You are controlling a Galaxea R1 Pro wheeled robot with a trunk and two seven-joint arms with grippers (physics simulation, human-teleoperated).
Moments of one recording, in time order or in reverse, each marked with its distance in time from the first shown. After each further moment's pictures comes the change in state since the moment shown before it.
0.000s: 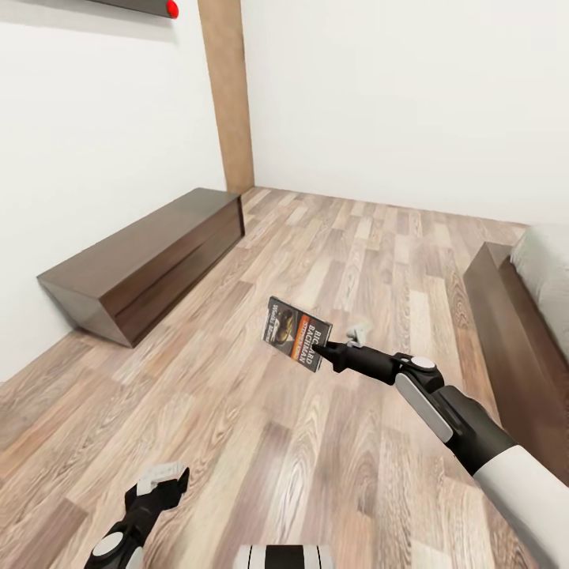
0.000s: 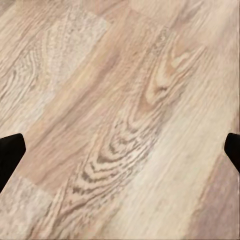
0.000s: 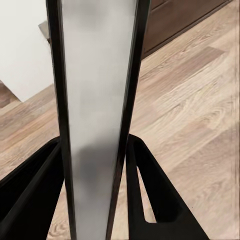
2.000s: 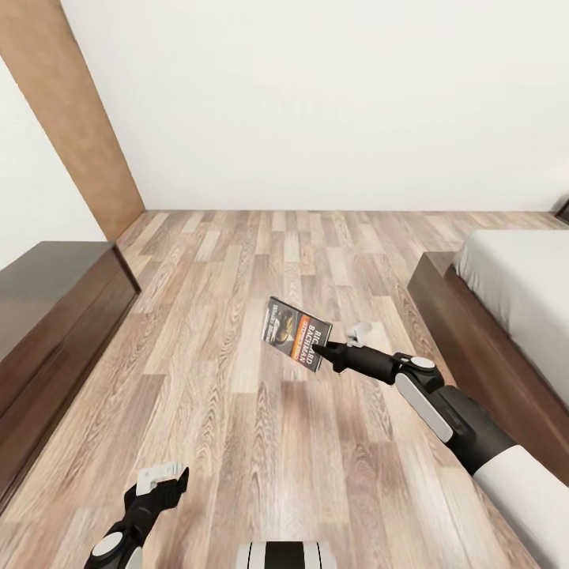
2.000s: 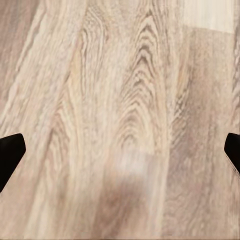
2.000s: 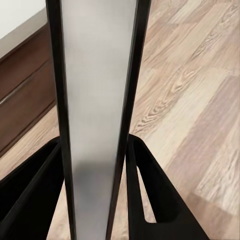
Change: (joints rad) left arm 0.000 0.002 0.000 -0.001 0.000 0.000 0.000; right arm 0.000 0.000 0.000 -0.001 0.003 0.000 -0.002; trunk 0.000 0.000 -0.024
